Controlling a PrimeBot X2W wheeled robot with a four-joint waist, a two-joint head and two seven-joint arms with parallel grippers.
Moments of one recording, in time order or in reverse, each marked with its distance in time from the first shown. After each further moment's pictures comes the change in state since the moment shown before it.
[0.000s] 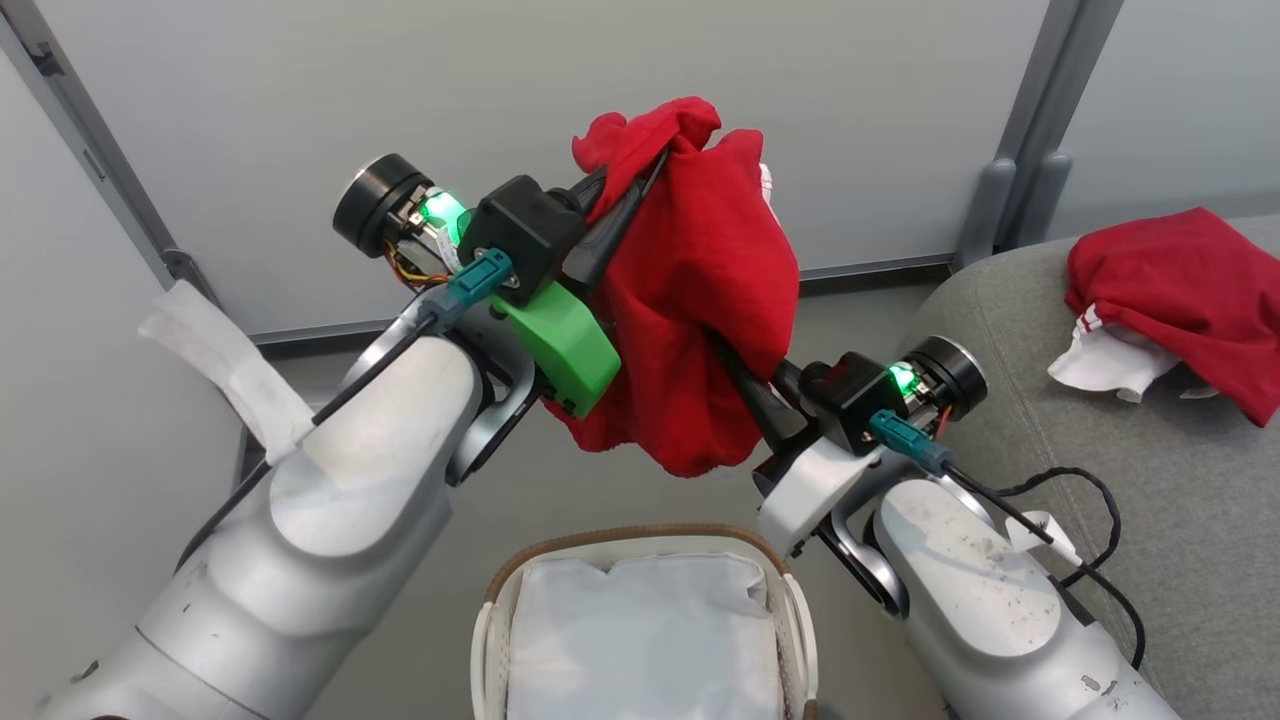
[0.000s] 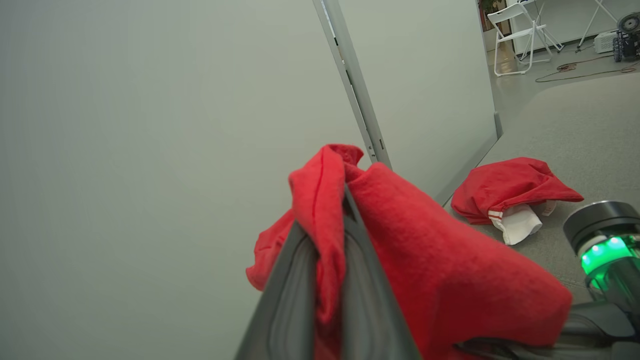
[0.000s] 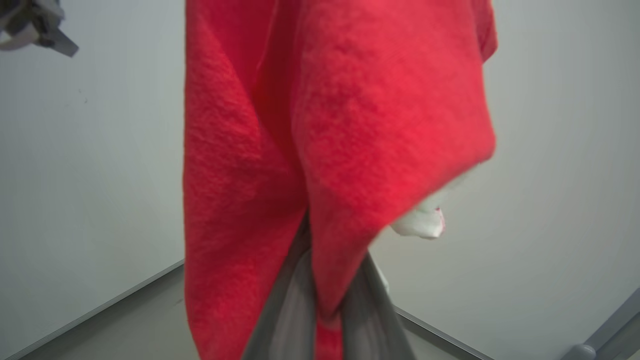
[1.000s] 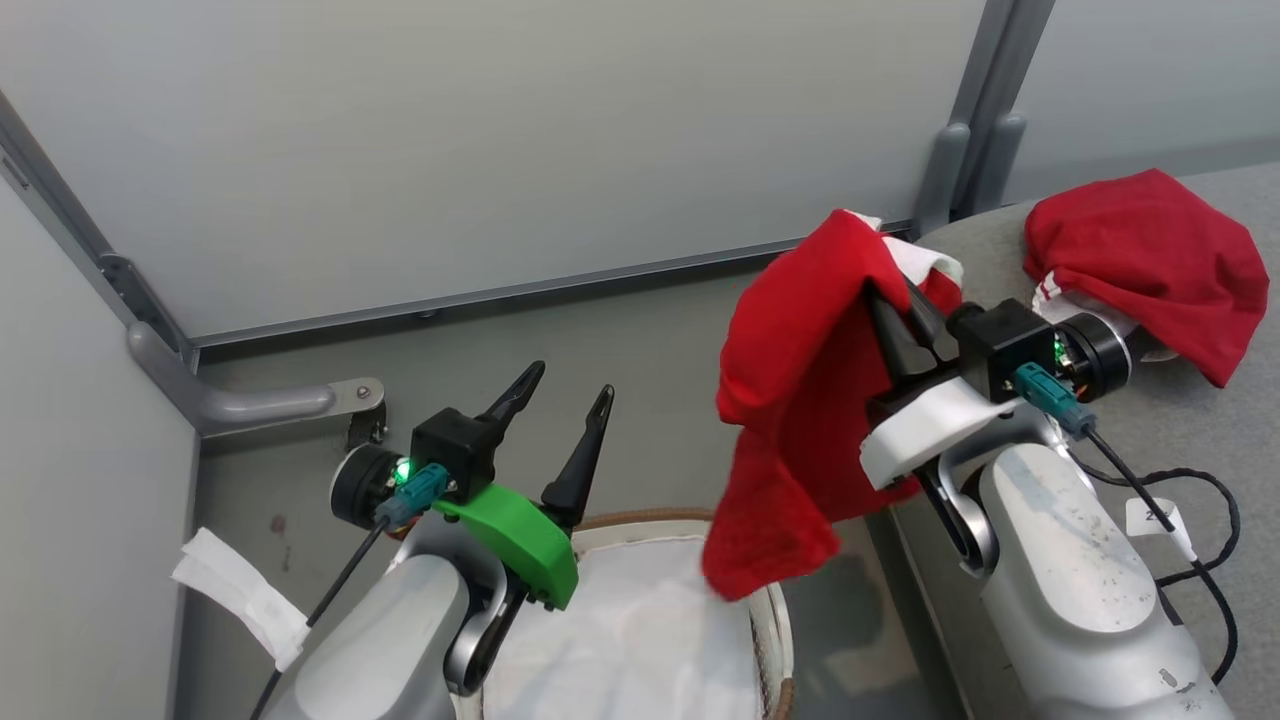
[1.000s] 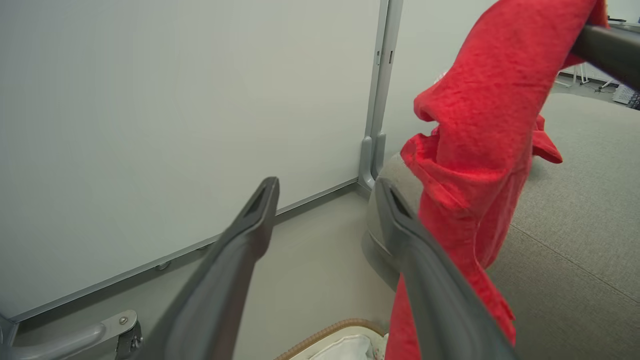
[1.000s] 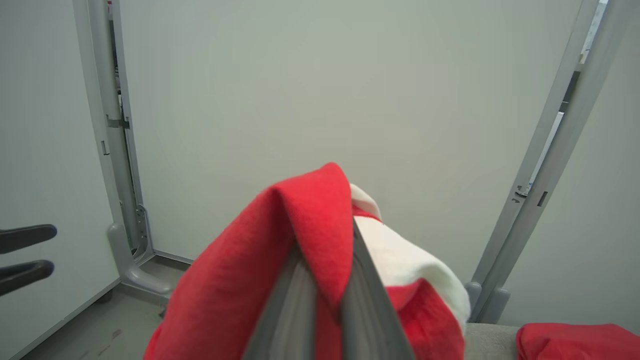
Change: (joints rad) left arm 0.356 -0.042 0.067 0.150 -0.147 0.056 -0.150; right arm 0.046 0.000 -0.298 -0.065 -0.076 0.000 0.000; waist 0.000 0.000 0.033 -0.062
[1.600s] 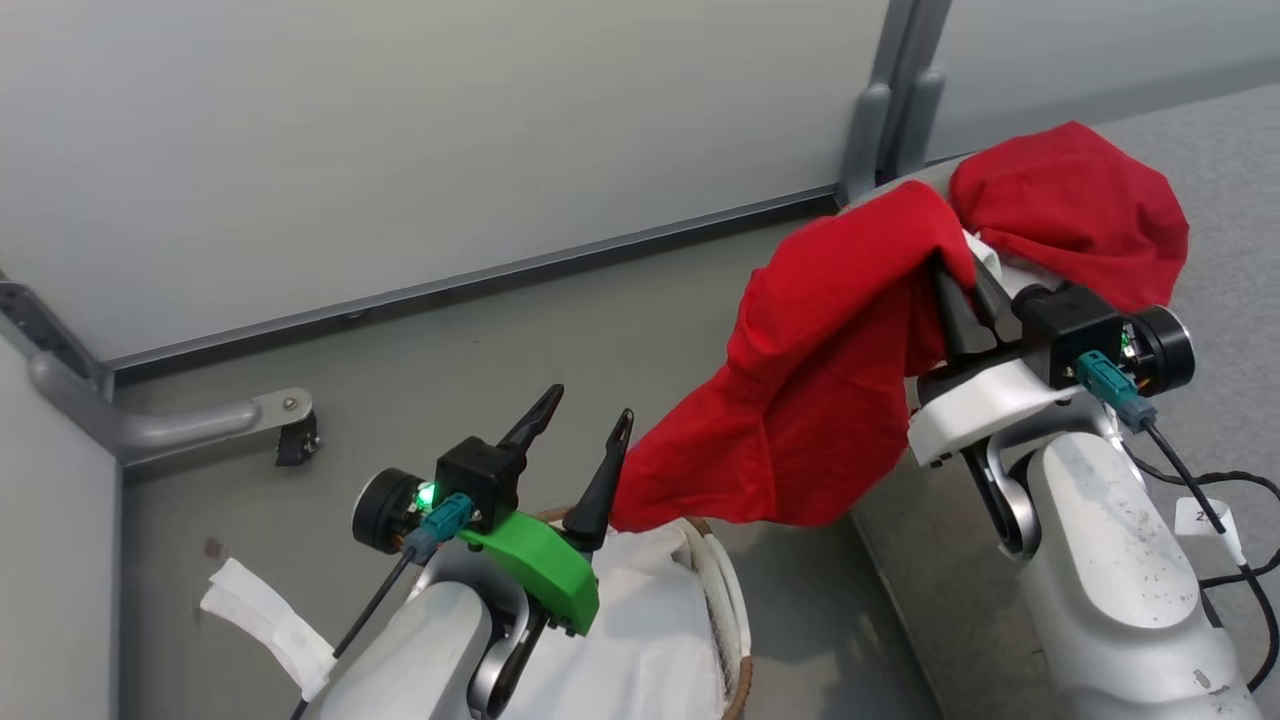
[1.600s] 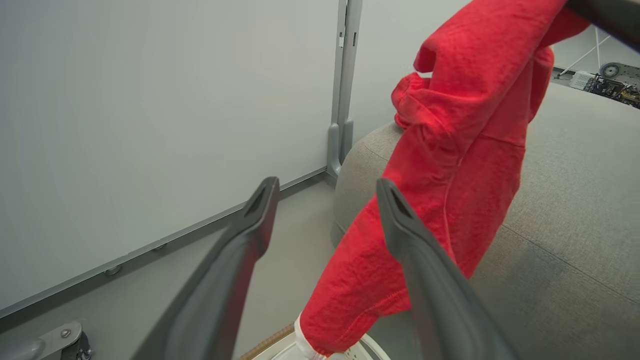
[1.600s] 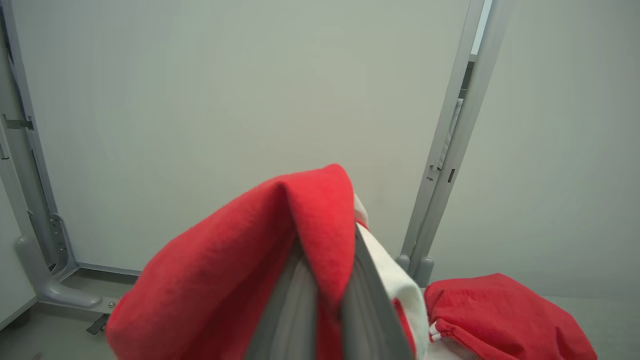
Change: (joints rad) left arm 0.062 -0.042 0.039 -0.016 0.072 0.005 -0.006; right arm 0.015 0.000 -0.119 -0.041 -0.051 0.000 0.000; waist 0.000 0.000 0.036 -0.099
